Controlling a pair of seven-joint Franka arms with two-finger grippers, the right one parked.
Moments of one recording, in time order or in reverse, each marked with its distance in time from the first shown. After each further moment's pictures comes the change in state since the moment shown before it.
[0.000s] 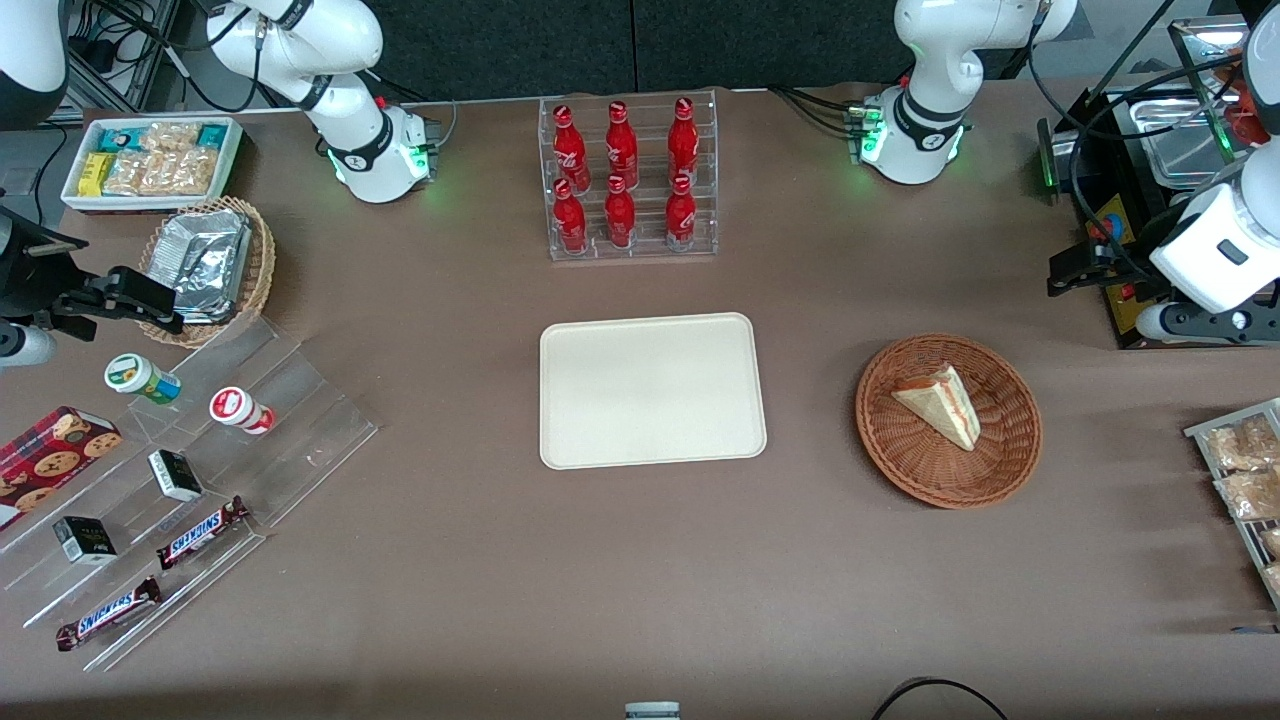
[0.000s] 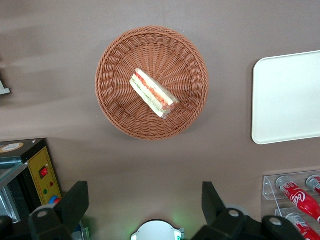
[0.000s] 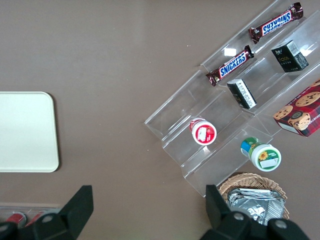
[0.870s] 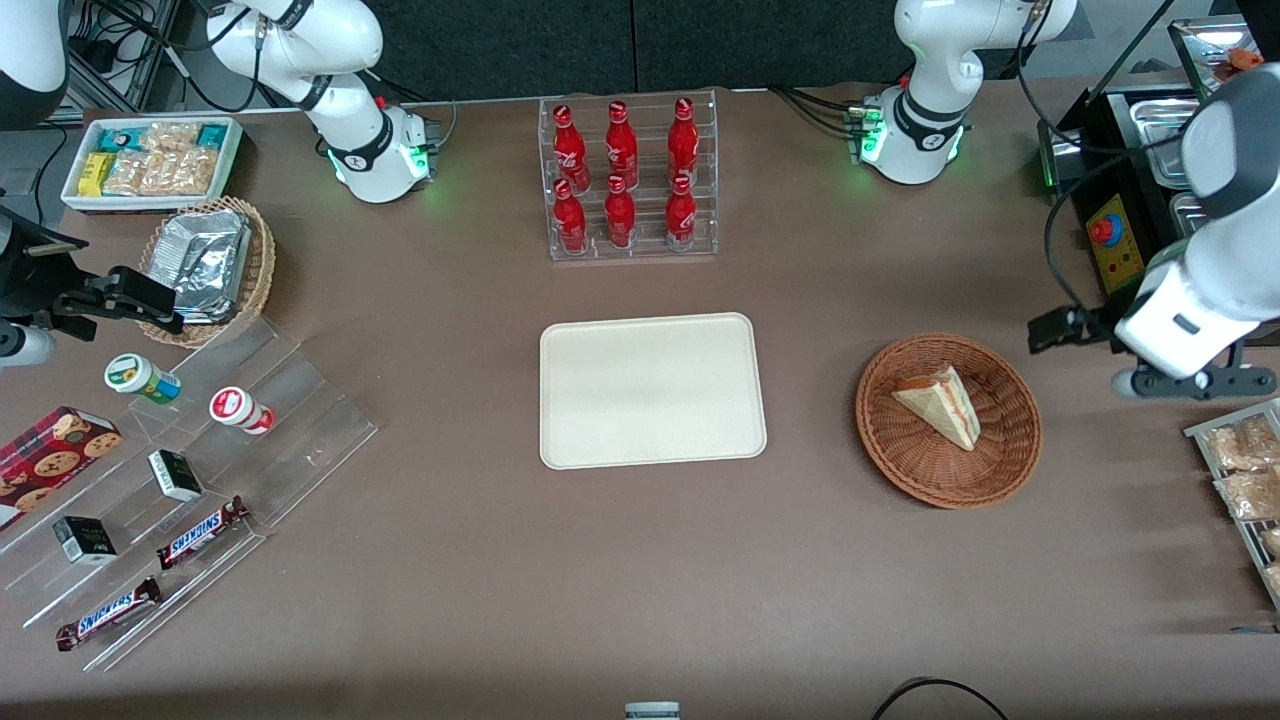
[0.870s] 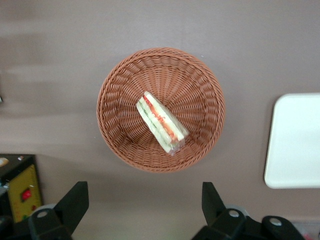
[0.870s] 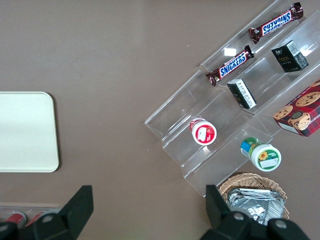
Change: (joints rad) arm 0.003 0.063 0.006 -0.152 0.018 0.257 -0.140
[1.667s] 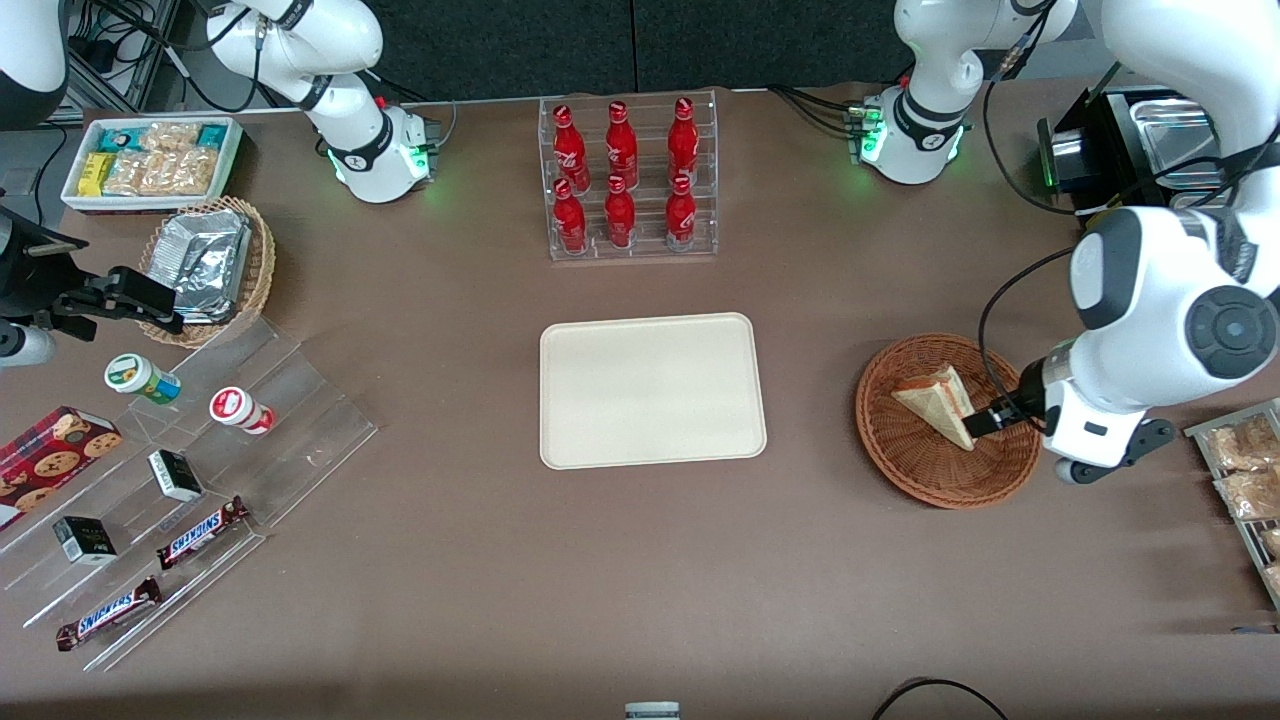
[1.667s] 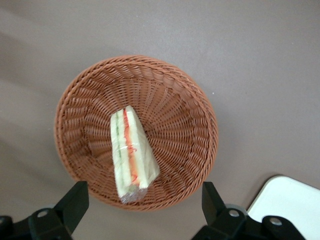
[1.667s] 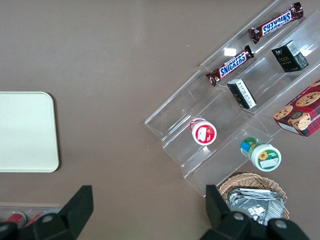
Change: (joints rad) arm -0.049 0.160 -0.015 -0.073 0.001 0.243 -0.453
